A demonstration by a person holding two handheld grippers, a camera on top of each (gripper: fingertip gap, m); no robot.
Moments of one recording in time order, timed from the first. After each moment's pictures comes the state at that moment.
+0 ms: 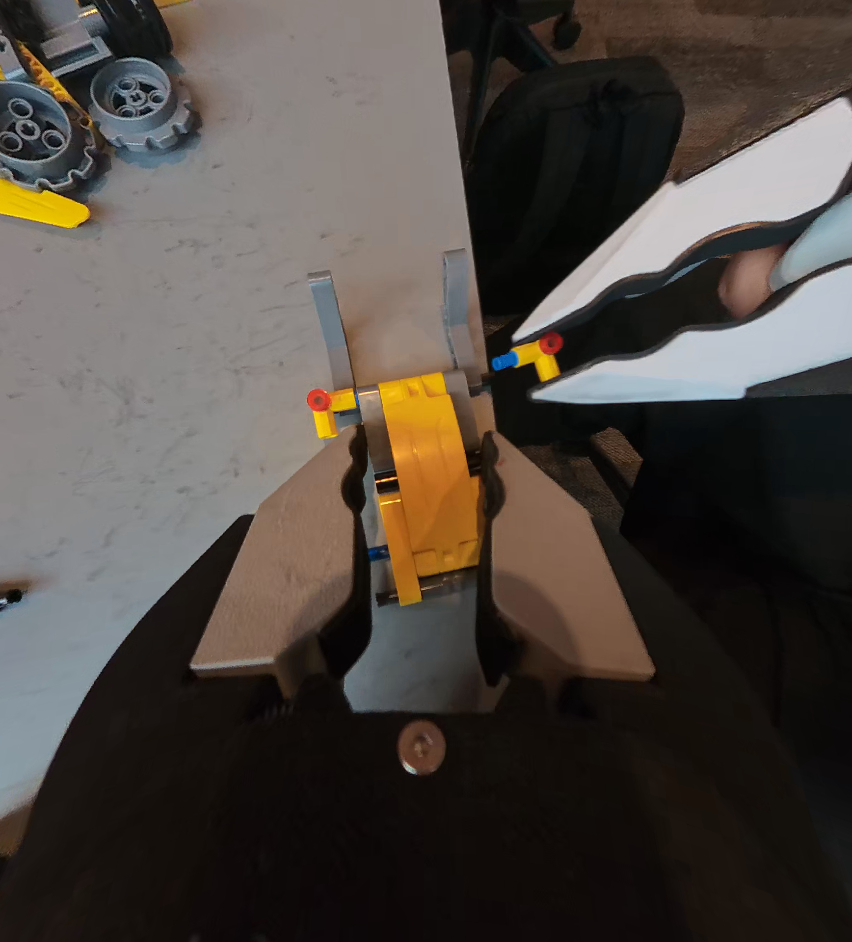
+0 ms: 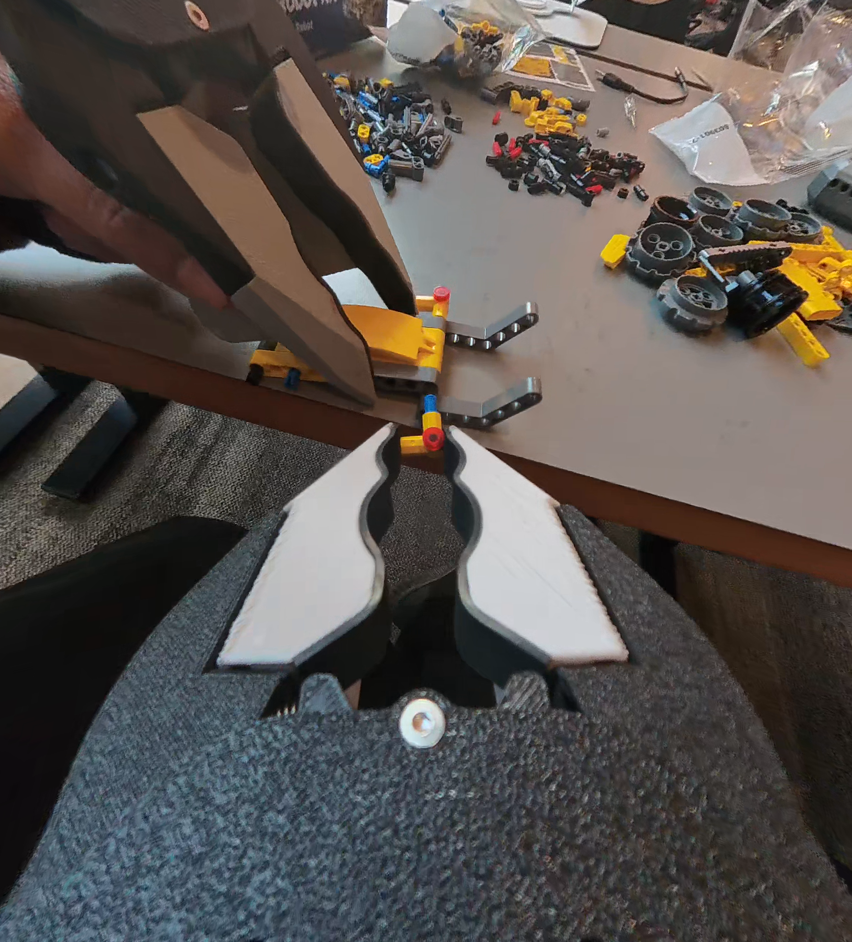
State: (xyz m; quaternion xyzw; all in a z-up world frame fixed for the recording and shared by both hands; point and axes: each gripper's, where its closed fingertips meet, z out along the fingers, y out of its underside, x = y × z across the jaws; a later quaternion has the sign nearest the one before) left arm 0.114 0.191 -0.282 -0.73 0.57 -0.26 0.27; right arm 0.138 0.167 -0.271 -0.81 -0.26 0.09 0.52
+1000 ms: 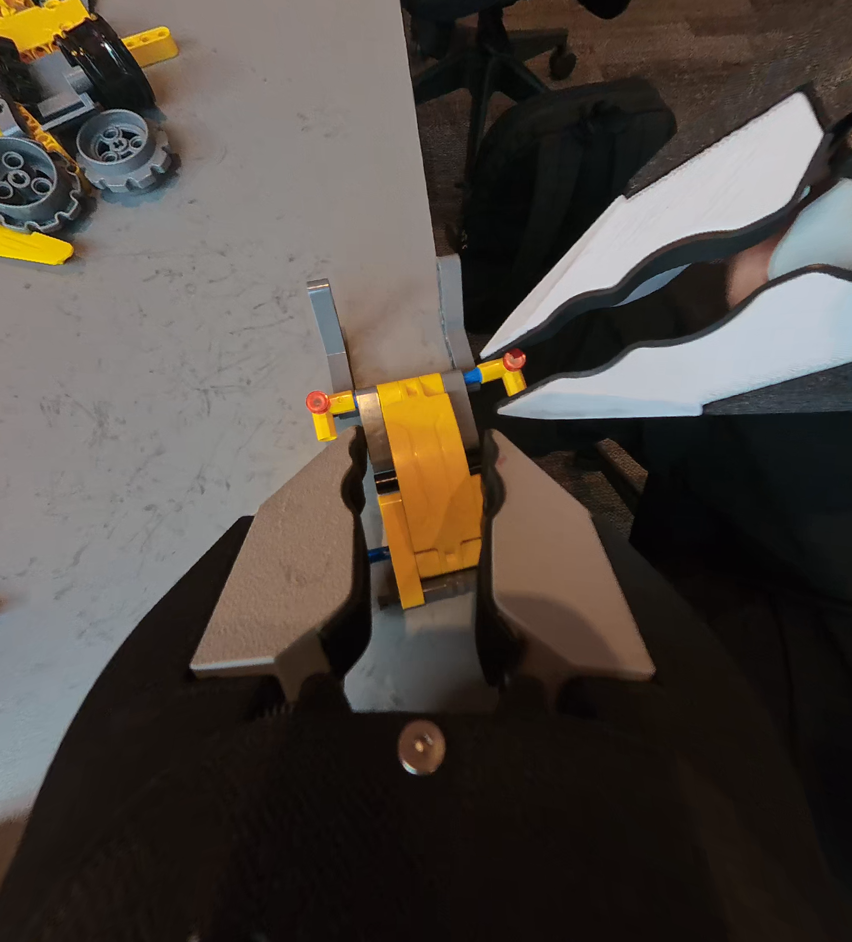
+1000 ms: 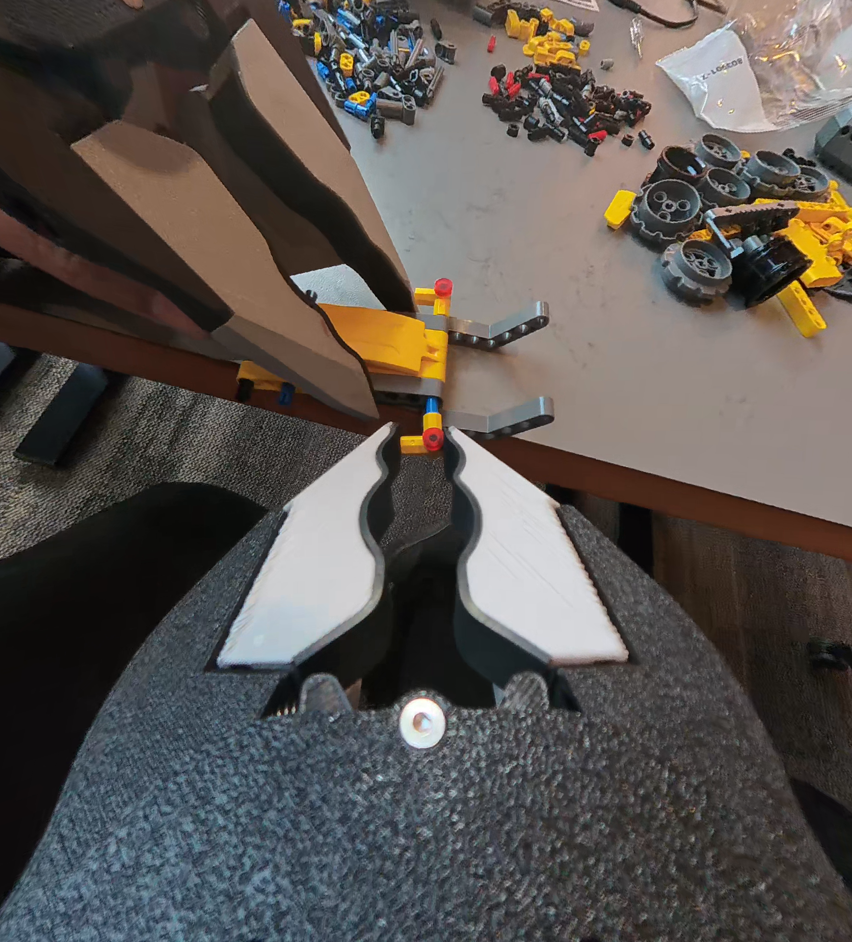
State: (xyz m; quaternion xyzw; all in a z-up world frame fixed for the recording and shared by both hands) left arm 0.121 0.179 -0.282 -0.71 0.58 -0.26 0.30; right arm 0.138 0.163 -0.276 -0.84 -0.26 0.05 0.47
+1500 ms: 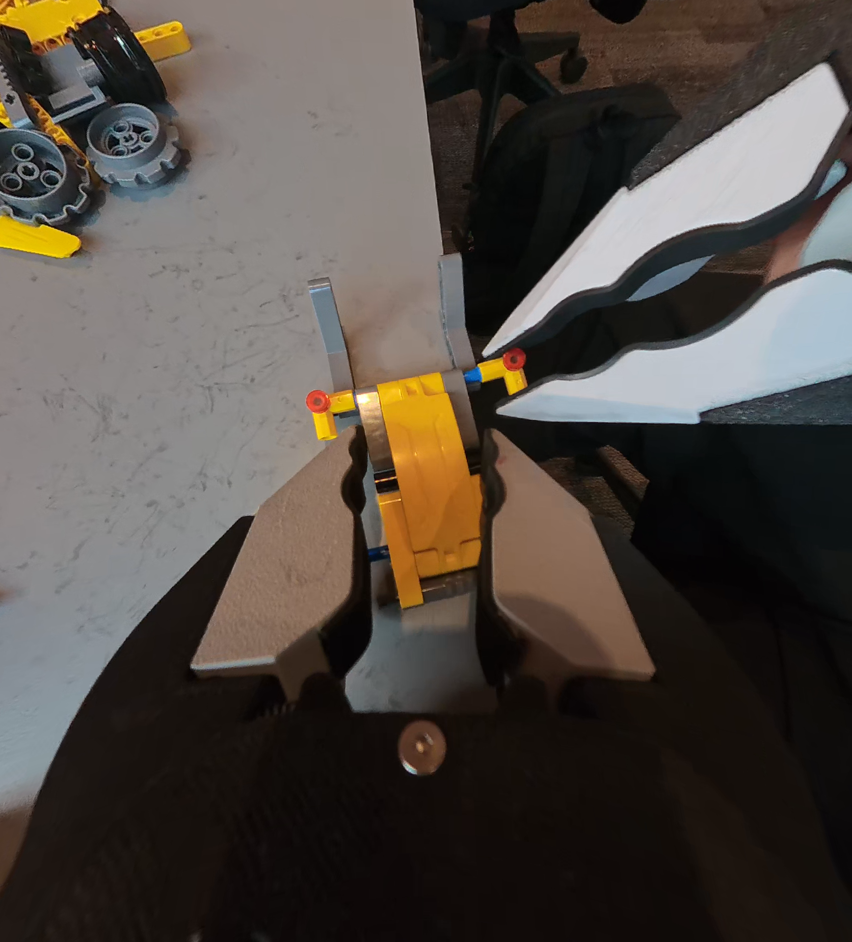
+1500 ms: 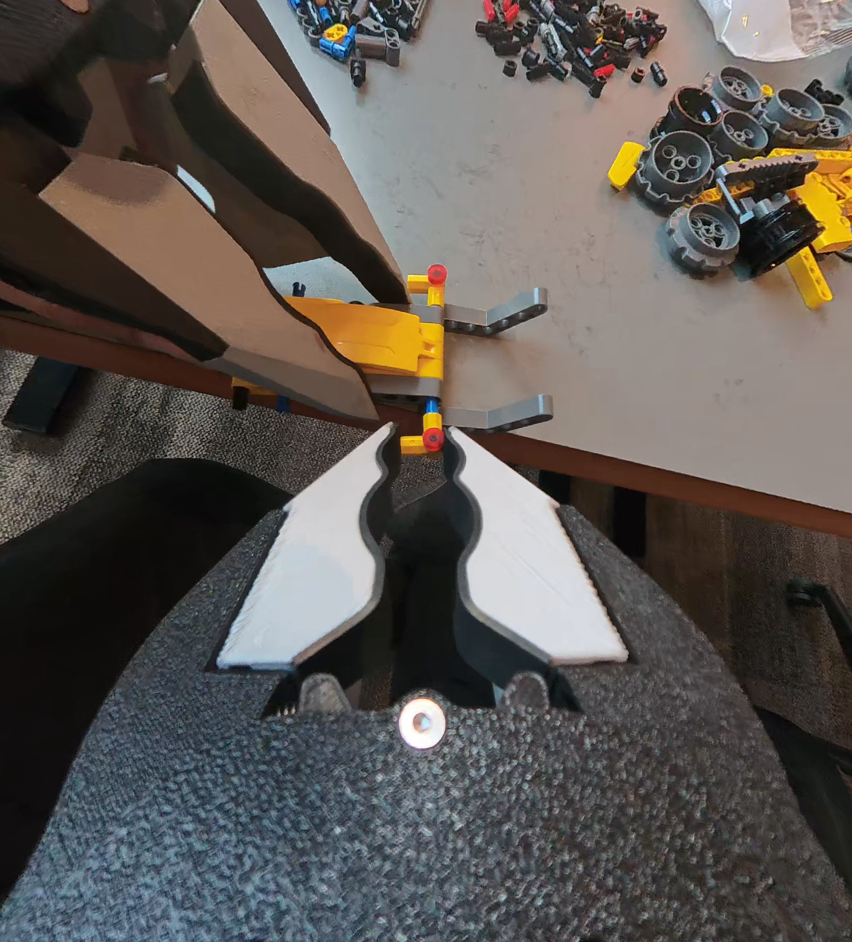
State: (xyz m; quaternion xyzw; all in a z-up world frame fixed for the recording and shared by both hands) left arm 0.122 0.180 -0.282 -0.72 0.57 -0.25 0.30; right arm 0.140 0.164 -0.276 -0.87 -0.25 0.03 0.42
